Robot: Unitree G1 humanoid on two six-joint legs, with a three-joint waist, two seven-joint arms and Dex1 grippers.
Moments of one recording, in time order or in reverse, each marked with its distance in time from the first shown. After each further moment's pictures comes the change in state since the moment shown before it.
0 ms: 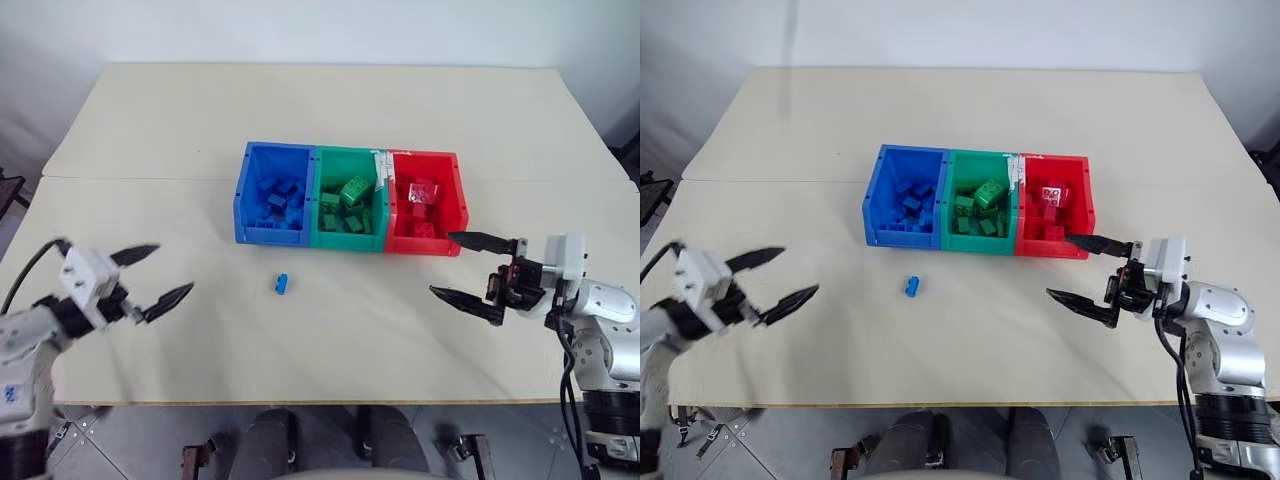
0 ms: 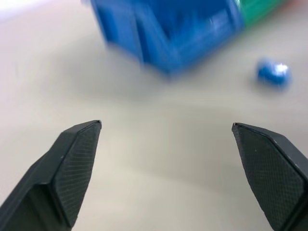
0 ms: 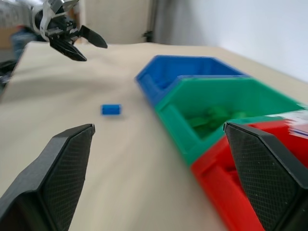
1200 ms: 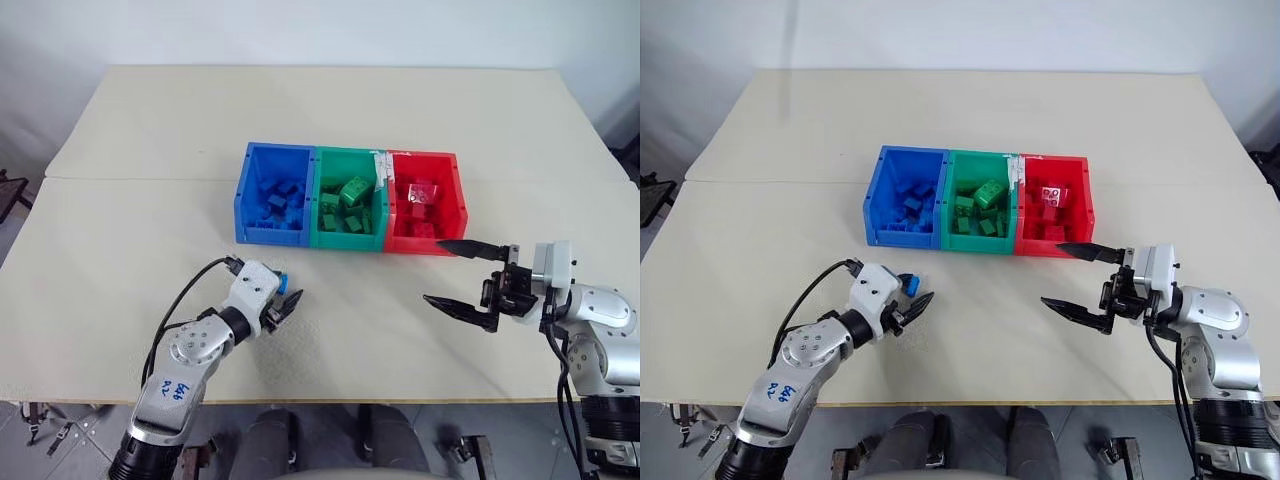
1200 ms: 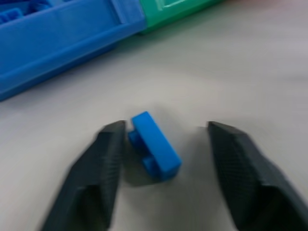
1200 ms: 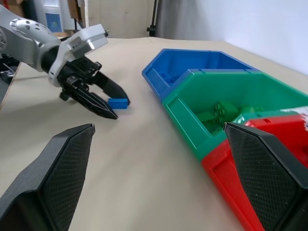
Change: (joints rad) left arm -0.179 -0.356 -0.630 -0.393 0.311 0.534 0.617; right arm 0.045 0.001 0.003 -0.060 -0.011 0.014 -0.051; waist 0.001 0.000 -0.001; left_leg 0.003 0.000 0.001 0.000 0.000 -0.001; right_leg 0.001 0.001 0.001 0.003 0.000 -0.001
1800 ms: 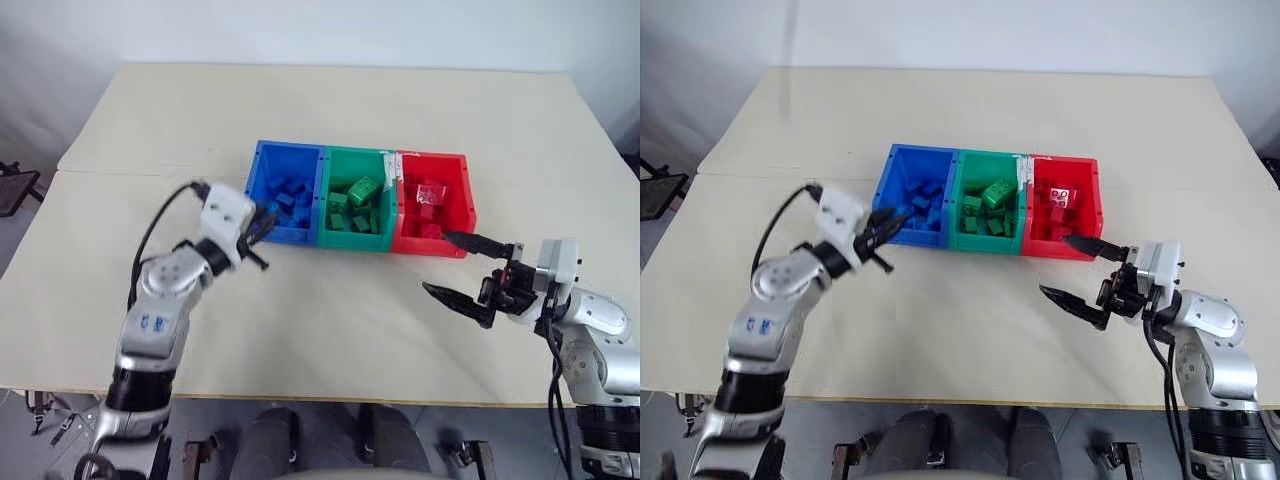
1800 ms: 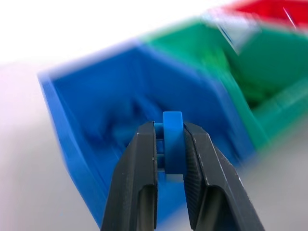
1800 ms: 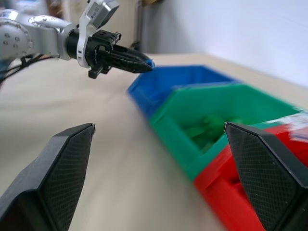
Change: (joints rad) left arm -0.468 0.026 0.148 0.313 -0.067 -0.169 -0.080; right arm 0.036 0.064 -0.042 -0.091 0.055 0.049 -0.158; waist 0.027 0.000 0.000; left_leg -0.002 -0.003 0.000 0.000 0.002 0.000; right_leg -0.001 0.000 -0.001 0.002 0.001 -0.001
